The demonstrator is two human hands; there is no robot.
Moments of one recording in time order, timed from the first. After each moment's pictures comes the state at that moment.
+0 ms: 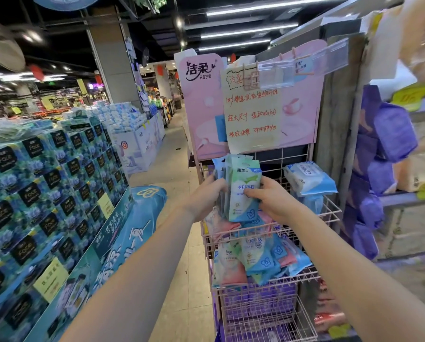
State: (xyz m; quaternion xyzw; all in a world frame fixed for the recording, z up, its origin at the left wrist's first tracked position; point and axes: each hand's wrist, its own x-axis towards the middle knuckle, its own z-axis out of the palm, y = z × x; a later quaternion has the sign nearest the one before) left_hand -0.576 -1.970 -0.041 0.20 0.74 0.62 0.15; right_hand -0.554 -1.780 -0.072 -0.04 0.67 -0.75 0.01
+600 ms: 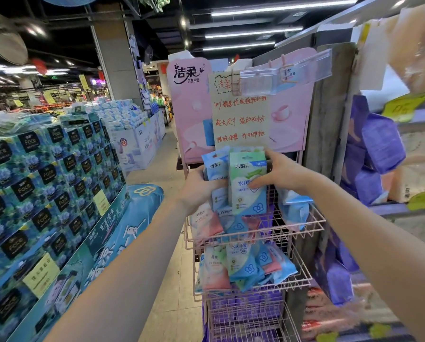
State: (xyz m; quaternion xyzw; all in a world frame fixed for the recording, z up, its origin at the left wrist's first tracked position) left_hand -0.599 -1.946 -0.034 0.17 0.74 0.65 0.01; right_hand -0.549 -1.710 0.012 -0.10 0.85 -0.52 -0.02
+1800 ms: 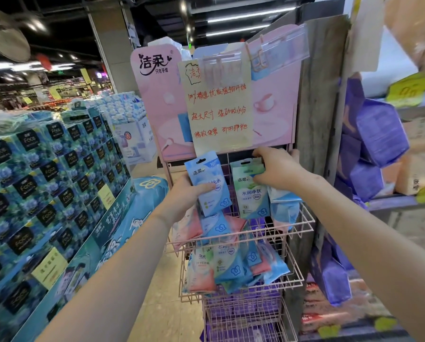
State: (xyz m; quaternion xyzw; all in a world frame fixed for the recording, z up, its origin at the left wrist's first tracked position) left_hand -0.616 -1.923 -0.059 0.10 0.75 0.66 0.03; right_hand -0.584 -1.669 -0.010 -0.02 0.98 -0.15 -0.14
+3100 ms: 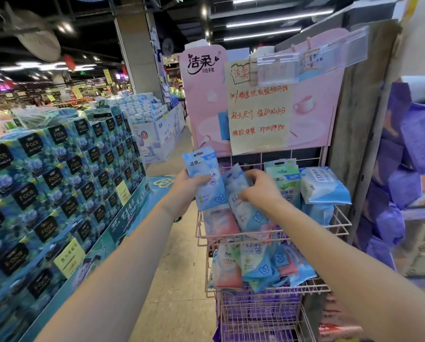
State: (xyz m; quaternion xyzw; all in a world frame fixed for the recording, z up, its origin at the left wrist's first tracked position) left_hand -0.609 -2.000 -0.043 0.07 0.69 0.72 0.02; right_hand -0.577 -1.794 -0.050 0.00 0.87 -0.49 -0.12
